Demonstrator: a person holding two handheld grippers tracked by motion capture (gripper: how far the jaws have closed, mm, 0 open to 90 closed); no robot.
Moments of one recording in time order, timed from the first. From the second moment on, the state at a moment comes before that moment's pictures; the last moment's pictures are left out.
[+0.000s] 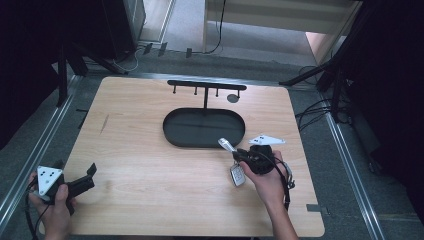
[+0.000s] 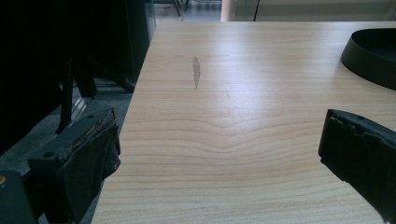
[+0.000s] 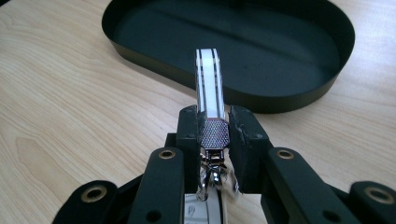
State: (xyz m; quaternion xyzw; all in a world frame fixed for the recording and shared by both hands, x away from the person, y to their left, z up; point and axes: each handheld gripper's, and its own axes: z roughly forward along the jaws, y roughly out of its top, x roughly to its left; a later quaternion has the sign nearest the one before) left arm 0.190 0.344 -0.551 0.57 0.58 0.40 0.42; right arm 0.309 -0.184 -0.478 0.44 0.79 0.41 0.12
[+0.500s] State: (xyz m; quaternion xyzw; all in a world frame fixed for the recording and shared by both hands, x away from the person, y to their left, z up) left arm 0.190 0.344 -0.551 0.57 0.58 0.40 0.42; right arm 0.309 -0.178 -0.457 0.41 0.76 0.48 0.15
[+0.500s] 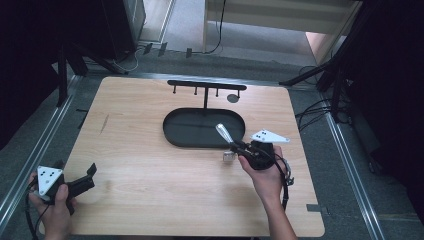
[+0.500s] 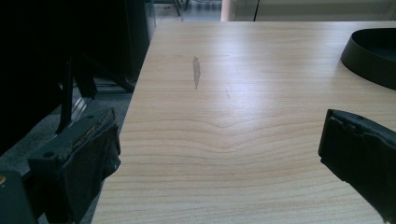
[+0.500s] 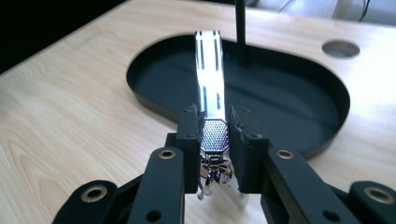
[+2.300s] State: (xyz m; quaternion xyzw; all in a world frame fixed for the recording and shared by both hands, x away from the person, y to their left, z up) left arm 0.190 0.347 -0.552 0.56 0.59 0.39 0.43; right arm 0.392 -0.159 -0.452 0.42 0.68 0.59 0.10
